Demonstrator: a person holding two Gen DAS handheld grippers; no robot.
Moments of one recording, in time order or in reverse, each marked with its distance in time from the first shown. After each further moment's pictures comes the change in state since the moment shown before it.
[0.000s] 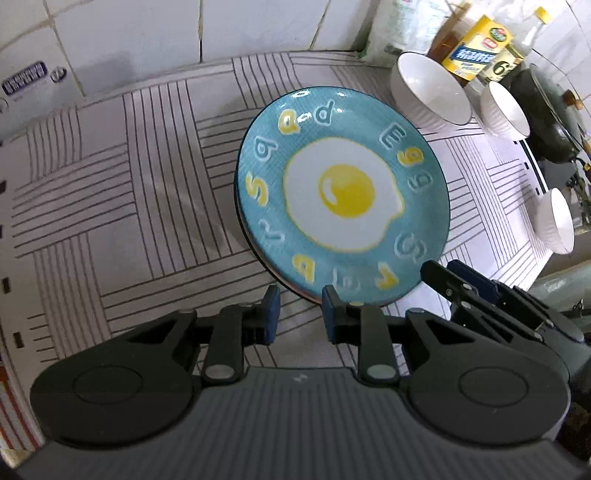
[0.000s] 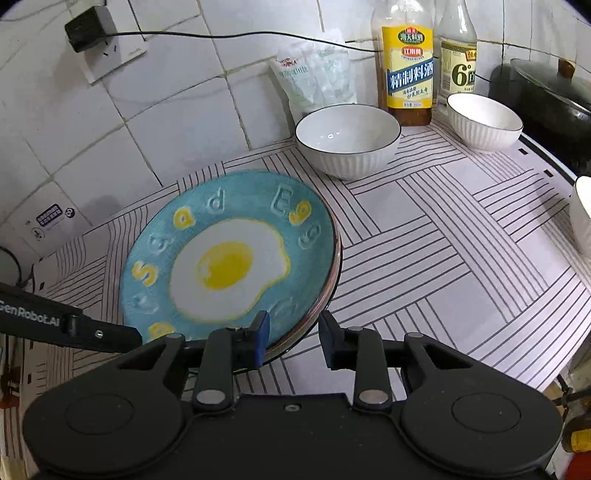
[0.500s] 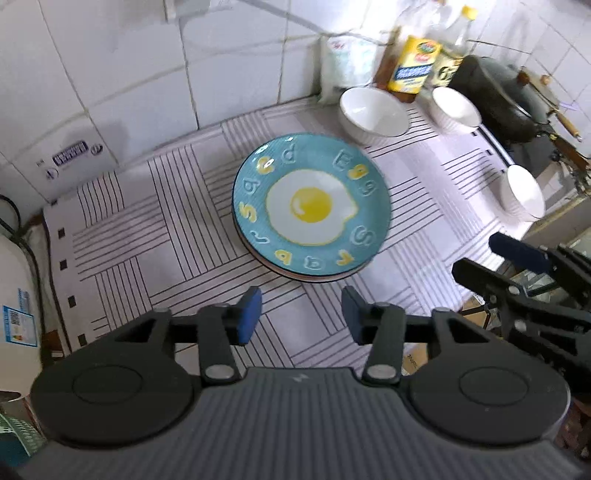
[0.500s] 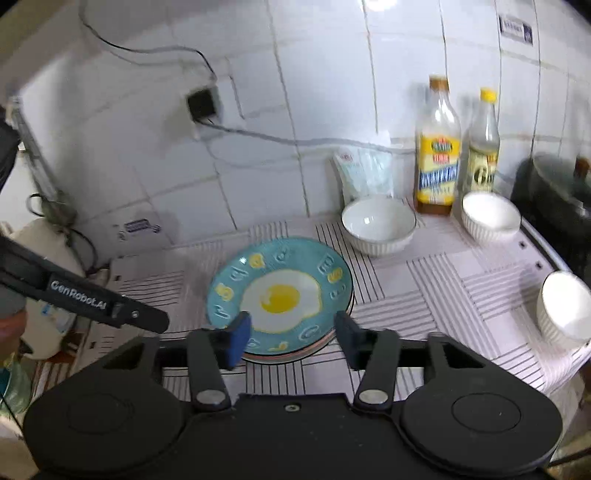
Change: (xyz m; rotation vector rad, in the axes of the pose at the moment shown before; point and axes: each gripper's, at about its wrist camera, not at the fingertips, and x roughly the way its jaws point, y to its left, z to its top) left arm -0.106 -0.050 -0.037 0.158 -0.123 0.076; right arm -0.136 -0.007 0.004 -0.207 -0.155 0.151
